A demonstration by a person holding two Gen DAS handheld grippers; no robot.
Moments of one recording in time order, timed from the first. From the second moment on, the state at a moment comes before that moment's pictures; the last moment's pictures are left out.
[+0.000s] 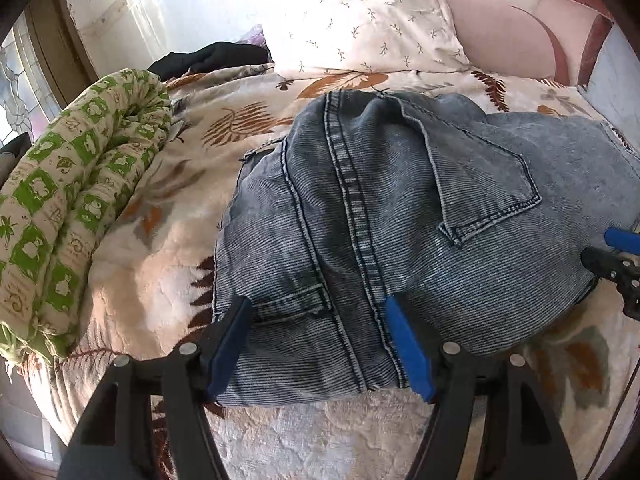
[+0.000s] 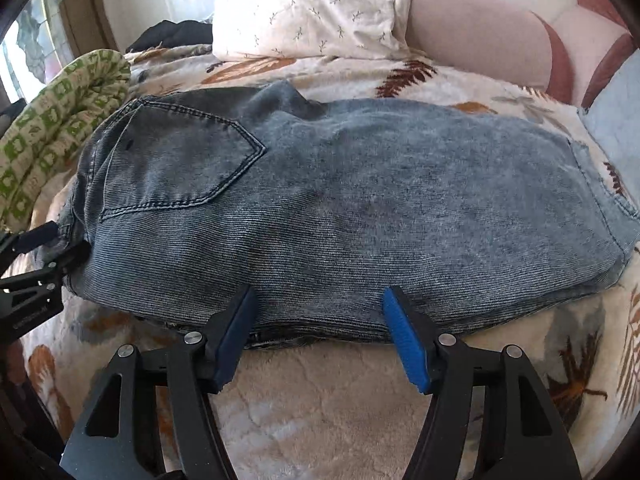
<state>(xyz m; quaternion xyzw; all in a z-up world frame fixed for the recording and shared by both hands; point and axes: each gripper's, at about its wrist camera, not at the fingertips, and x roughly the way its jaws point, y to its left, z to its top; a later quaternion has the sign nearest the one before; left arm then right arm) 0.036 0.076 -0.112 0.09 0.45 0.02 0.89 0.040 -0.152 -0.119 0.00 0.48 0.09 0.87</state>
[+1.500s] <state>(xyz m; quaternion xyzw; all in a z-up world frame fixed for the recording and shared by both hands) 0.135 -0.191 -0.018 0.19 0.37 -0.24 0.88 0.010 -0.520 -0.119 0.61 0.31 -0.06 0.73</state>
